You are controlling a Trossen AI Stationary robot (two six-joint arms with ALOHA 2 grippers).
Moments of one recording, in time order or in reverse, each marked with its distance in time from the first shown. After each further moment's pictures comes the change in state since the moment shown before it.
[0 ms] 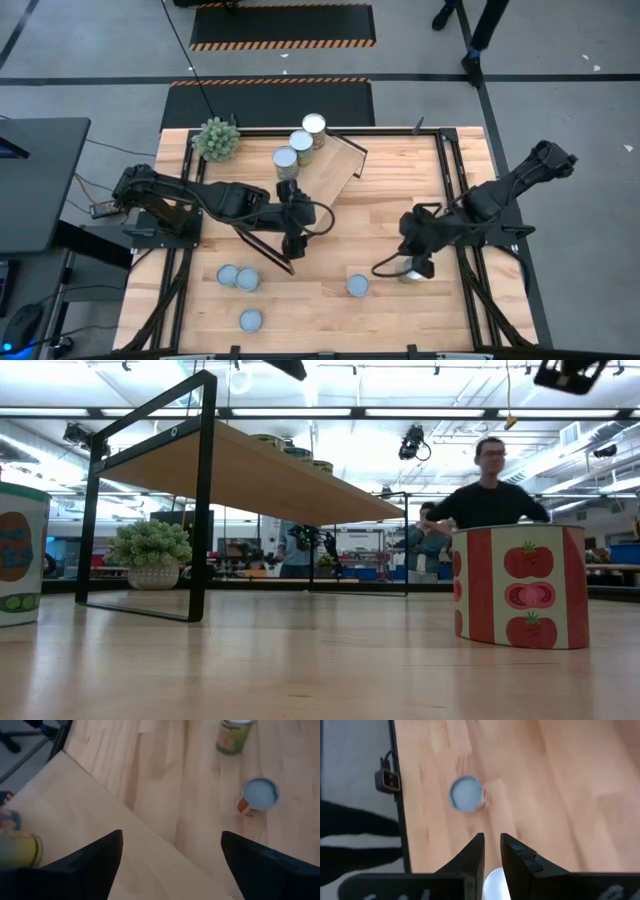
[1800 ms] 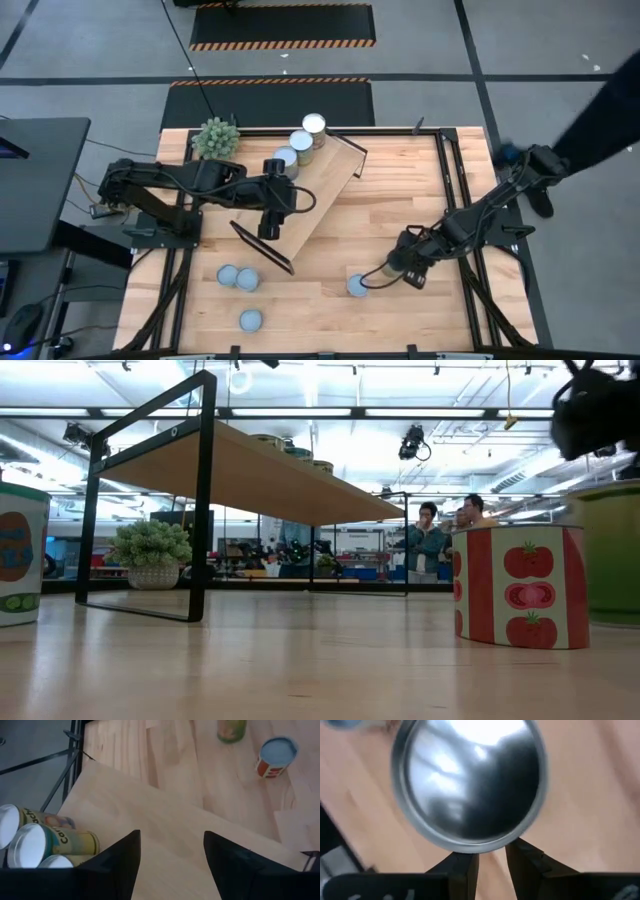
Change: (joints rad) left arm 0.091 -0.132 0.000 -0.134 0.052 0.307; right arm 0.036 0.122 -0.354 0.181 -0.161 0.327
